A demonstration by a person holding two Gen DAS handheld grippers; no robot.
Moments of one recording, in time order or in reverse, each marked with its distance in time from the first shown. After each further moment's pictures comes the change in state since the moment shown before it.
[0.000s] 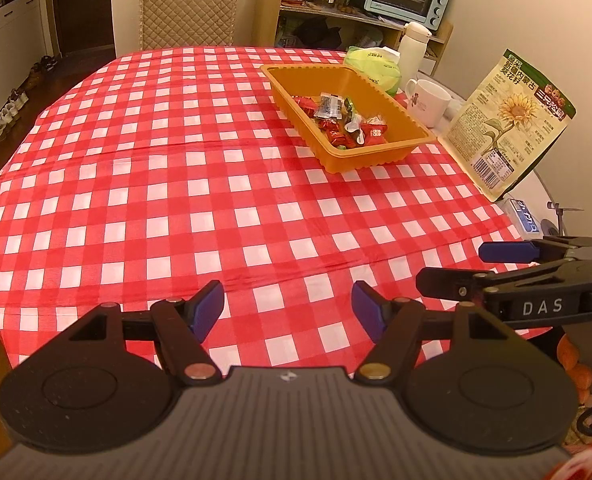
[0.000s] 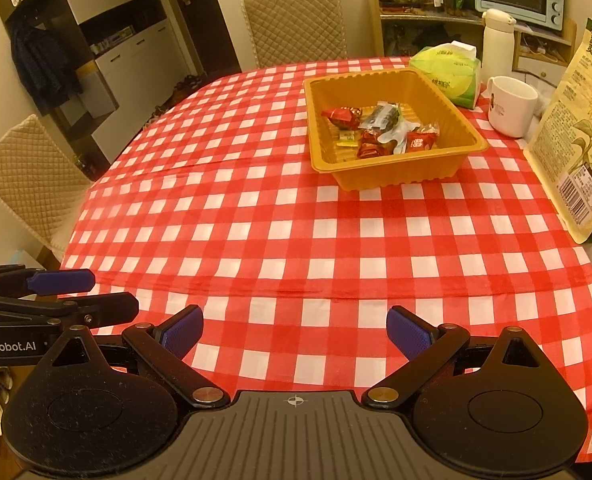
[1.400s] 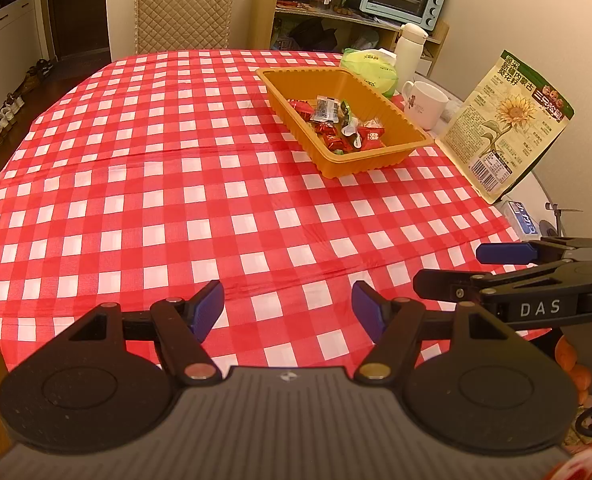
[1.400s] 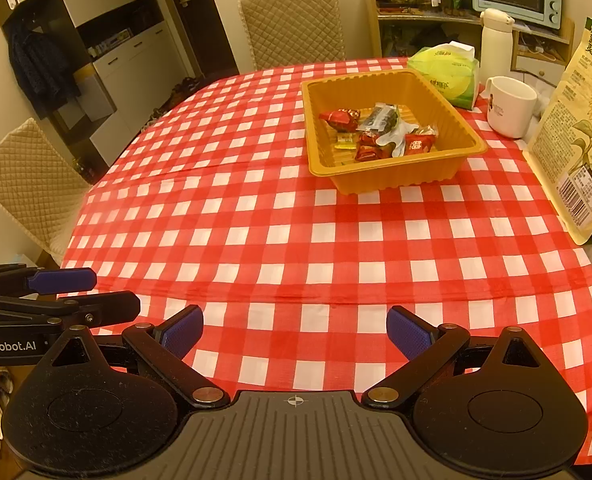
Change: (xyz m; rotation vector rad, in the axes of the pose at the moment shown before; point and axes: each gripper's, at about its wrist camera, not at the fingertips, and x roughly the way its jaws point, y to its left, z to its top) left arm 0.002 -0.002 0.003 0.004 -0.003 -0.003; right arm 0.002 -0.001 0.002 0.005 -0.003 -0.002
